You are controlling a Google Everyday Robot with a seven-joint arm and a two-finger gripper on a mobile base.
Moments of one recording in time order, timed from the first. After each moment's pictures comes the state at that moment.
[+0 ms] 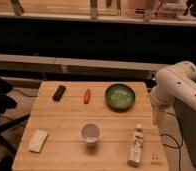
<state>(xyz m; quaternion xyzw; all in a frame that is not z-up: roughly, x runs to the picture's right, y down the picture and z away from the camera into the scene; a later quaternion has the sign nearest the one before) 0.287 0.107 0.683 -0.28 0.02 0.02 0.96</state>
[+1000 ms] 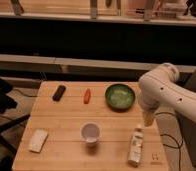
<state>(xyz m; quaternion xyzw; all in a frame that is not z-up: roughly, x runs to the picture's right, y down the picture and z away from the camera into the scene) 0.234 0.109 0.678 -0.26 0.03 -0.07 0.96</state>
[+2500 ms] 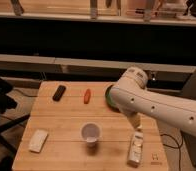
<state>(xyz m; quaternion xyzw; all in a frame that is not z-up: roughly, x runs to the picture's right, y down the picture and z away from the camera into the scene) 0.149 0.117 0.660 -0.25 0.02 -0.25 0.94</state>
